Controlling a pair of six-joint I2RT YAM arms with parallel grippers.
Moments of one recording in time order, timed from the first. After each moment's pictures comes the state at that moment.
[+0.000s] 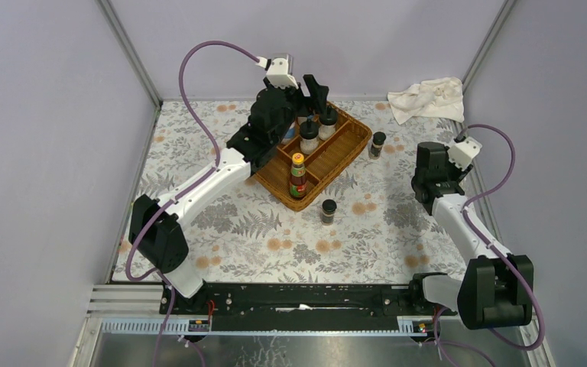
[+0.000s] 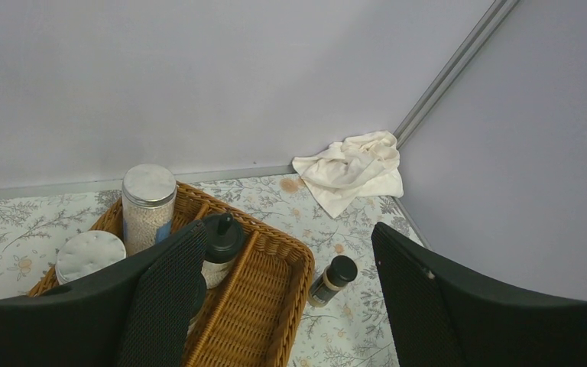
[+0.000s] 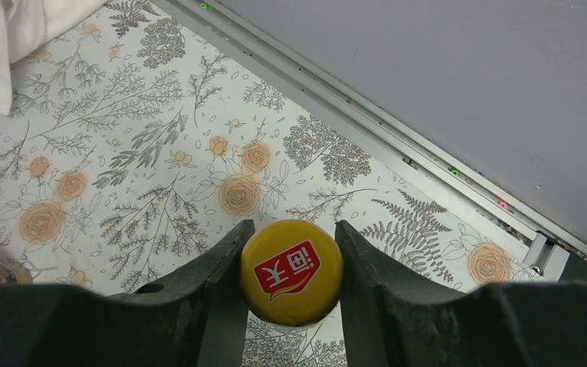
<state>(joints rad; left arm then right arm) -0.64 1.65 1.50 0.19 -0.25 -0.38 0.07 1.21 0.75 -0.19 0.90 0.50</state>
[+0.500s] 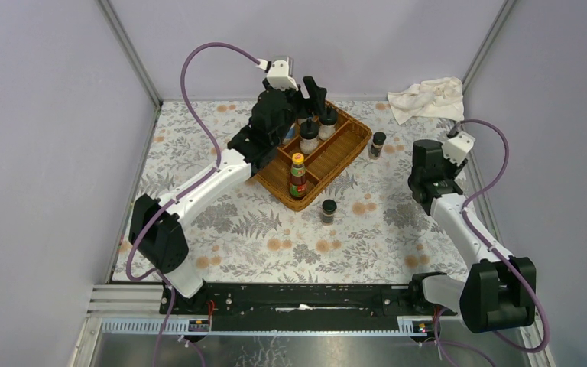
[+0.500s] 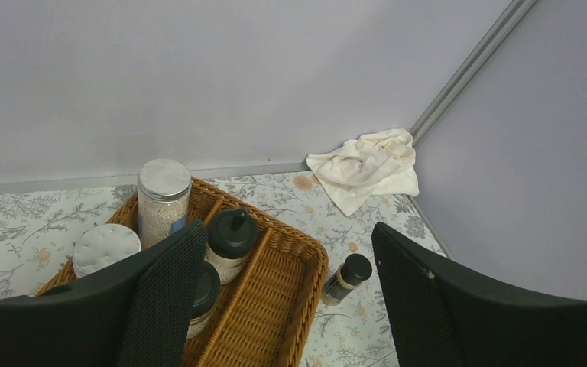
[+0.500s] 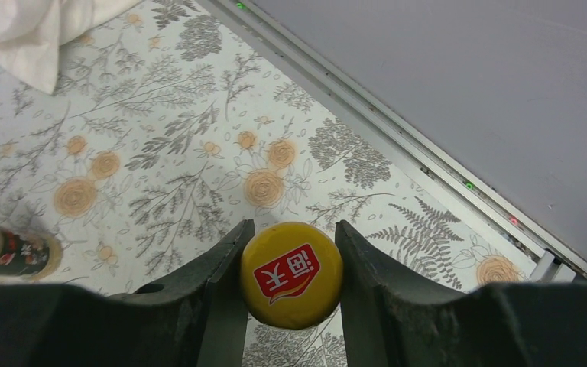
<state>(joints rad) -0.65 1.65 1.49 0.19 -0.28 -0.36 0.12 1.19 0.77 -0.20 0.87 0.44</state>
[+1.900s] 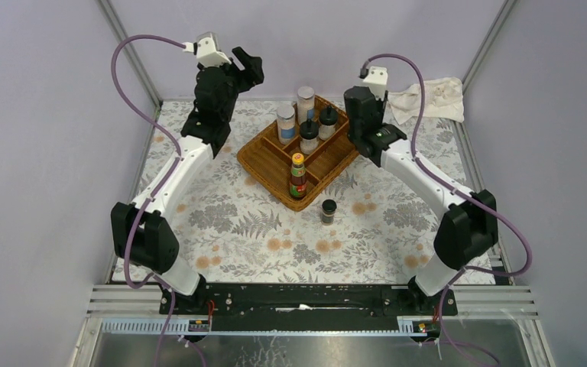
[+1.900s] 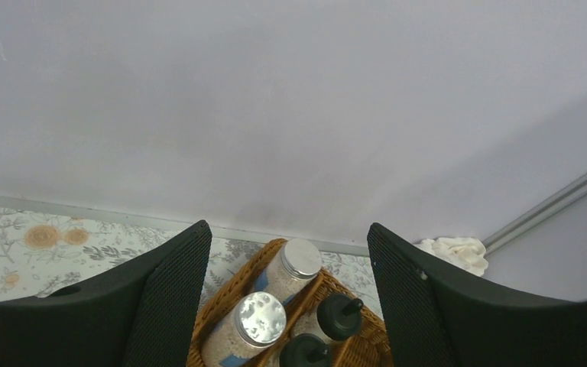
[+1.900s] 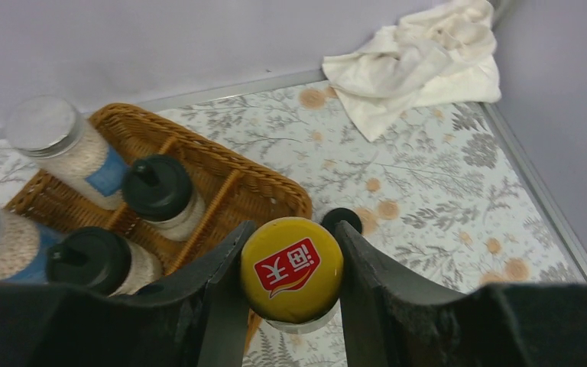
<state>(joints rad) -0.30 1.59 1.49 0.18 -0.20 -0.46 0.52 1.62 1.42 -0.21 0.79 0.23</state>
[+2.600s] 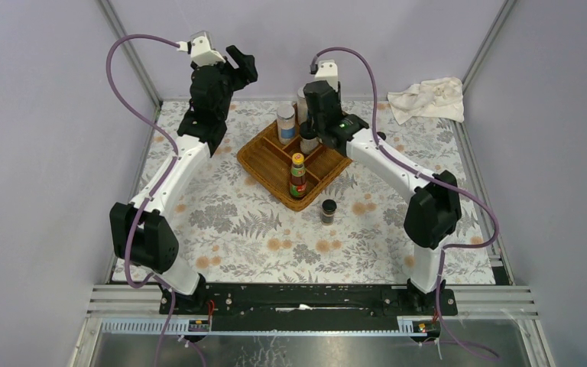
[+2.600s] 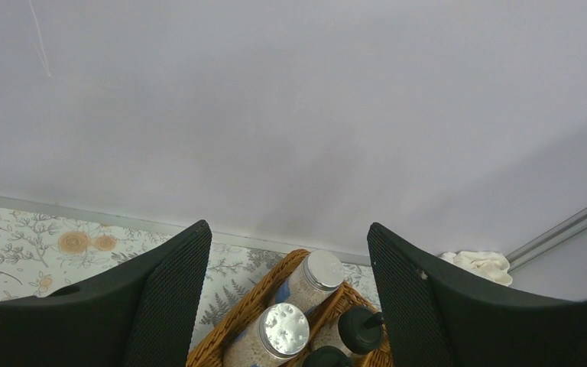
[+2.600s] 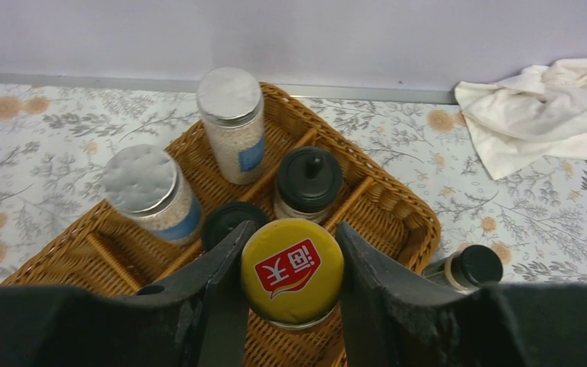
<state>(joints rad) -0.26 1.59 1.49 0.18 -0.22 -0.43 0.66 1.90 1.76 -0.25 0.68 0.17</state>
